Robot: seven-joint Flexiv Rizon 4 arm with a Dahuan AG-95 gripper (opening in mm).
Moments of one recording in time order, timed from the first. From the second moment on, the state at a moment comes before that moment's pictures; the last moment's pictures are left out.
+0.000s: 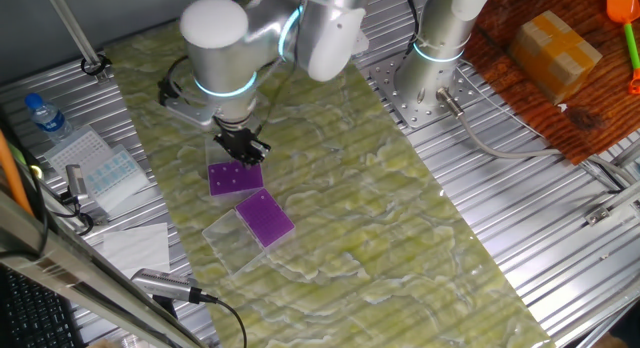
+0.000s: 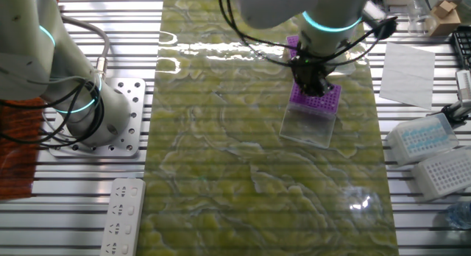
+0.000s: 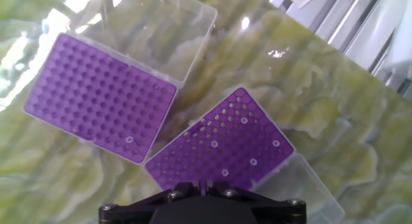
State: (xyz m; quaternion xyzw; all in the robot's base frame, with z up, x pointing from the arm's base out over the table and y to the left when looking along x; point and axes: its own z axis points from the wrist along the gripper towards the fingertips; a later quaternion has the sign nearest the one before) arm 0.534 0.048 0.085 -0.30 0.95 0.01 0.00
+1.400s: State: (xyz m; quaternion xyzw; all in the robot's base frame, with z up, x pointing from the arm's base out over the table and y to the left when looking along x) arm 0.540 0.161 0.080 -0.20 0.98 0.01 0.01
